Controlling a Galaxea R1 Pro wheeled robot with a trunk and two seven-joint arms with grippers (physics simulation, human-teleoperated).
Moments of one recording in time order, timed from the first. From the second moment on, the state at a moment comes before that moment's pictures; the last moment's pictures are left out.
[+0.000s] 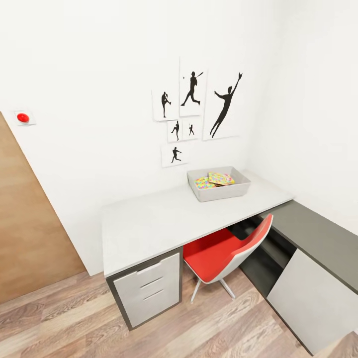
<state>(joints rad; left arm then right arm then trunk) -0.02 0.14 -0.12 -0.11 0.84 0.04 0.05 -0.06 0.00 0.12 -0.07 -0.42 0.13 -0.06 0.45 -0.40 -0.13</state>
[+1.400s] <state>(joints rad) -0.02 0.14 -0.12 -0.11 0.84 0.04 0.05 -0.05 0.00 0.12 -0.07 -0.42 0.13 -0.06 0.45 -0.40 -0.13</state>
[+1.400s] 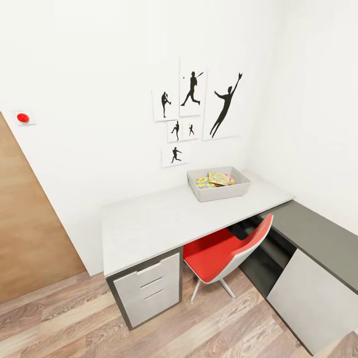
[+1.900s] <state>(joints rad) -0.02 0.14 -0.12 -0.11 0.84 0.04 0.05 -0.05 0.00 0.12 -0.07 -0.43 0.13 -0.06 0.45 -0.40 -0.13</state>
